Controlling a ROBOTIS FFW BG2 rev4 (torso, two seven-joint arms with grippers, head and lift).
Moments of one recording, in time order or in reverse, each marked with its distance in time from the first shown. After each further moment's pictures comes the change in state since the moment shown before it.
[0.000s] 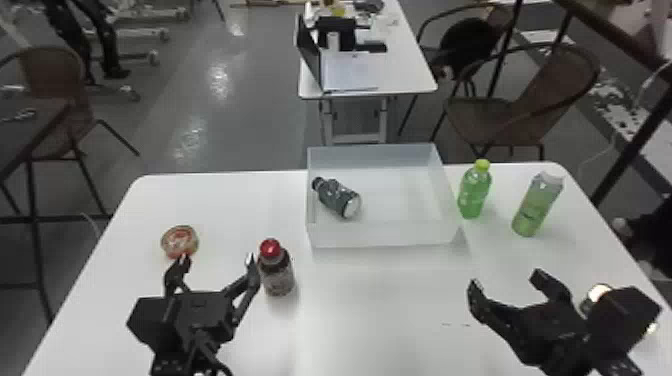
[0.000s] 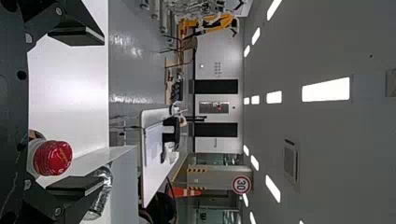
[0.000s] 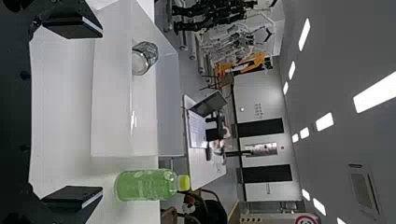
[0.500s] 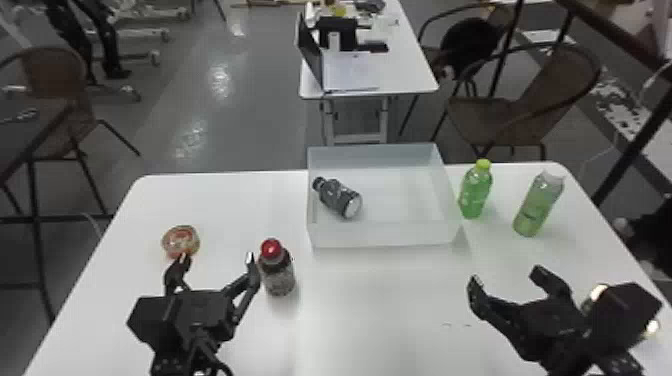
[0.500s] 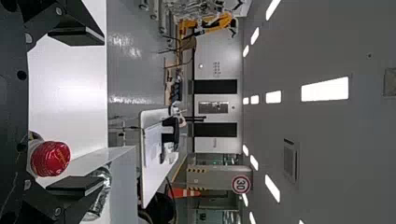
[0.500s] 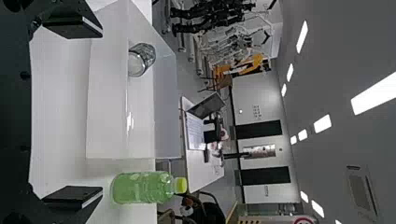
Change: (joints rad) left arm 0.001 0.000 0.003 -0.006 -0.004 0.001 0.000; right arm -0.012 0.000 0.000 0.001 -0.004 0.002 0.008
